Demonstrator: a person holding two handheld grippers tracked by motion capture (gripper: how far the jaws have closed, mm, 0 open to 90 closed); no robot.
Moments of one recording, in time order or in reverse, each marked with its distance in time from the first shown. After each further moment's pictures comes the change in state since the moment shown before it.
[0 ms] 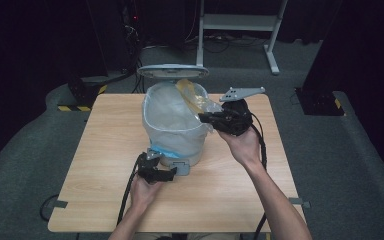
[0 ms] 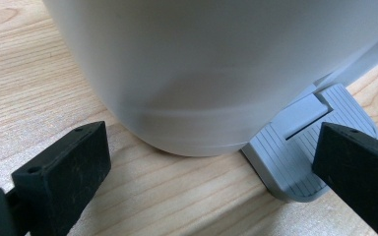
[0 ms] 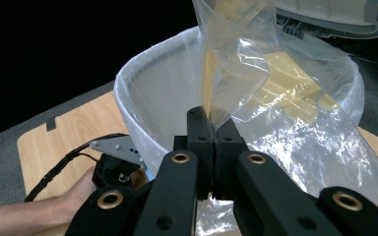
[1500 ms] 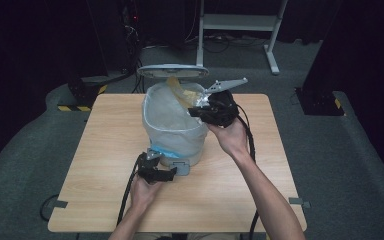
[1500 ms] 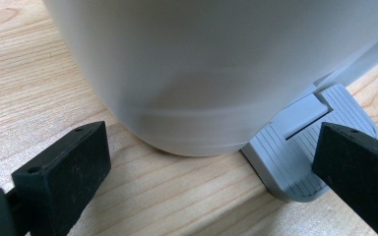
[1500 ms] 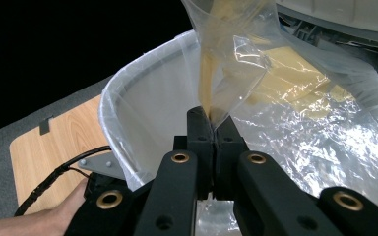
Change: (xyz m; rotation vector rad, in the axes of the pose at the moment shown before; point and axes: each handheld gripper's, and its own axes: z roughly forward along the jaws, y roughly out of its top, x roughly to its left) left arm 0.000 0.000 0.000 -0.001 0.003 0.003; right arm -0.003 0.019 0.032 0.043 0.002 0.009
